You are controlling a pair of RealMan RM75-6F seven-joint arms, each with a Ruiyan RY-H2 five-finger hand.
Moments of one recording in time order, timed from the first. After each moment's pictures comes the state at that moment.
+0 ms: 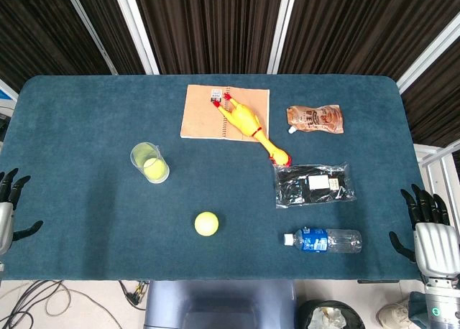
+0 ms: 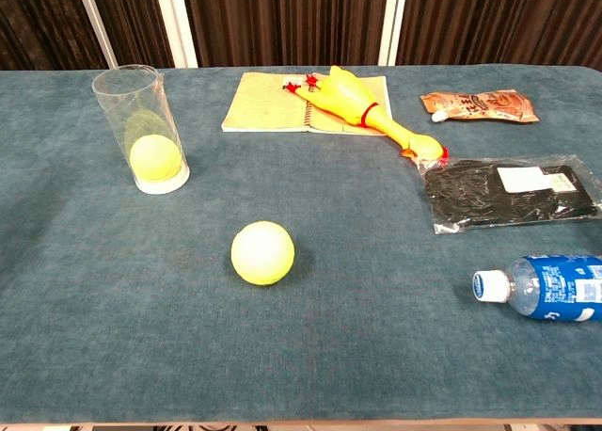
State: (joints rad) left arm -0.11 -1.16 -0.10 -1.60 1.37 1.48 0.21; right arm 0.04 -1.17 0.10 -1.67 -1.47 1.56 -0.15
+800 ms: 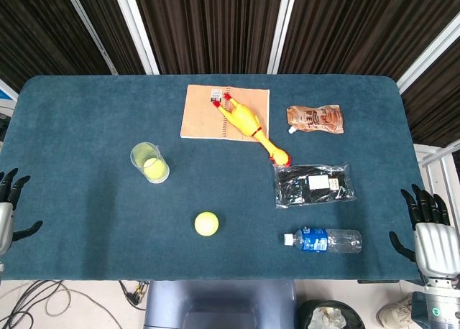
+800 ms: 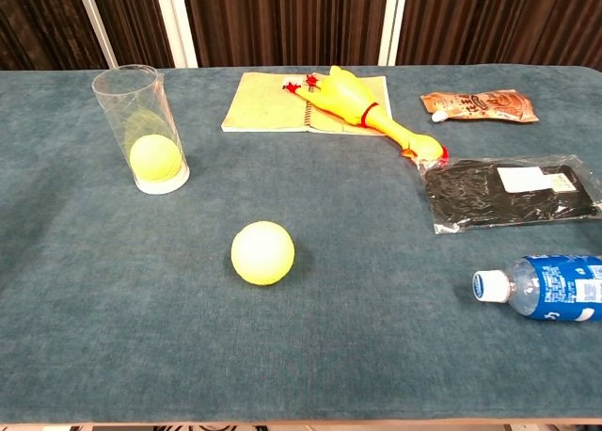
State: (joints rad) left arm -0.11 -1.16 -0.10 -1.61 1.38 1.49 0.21; right arm 0.04 -1.17 0.11 -1.67 -1.47 1.56 -0.15
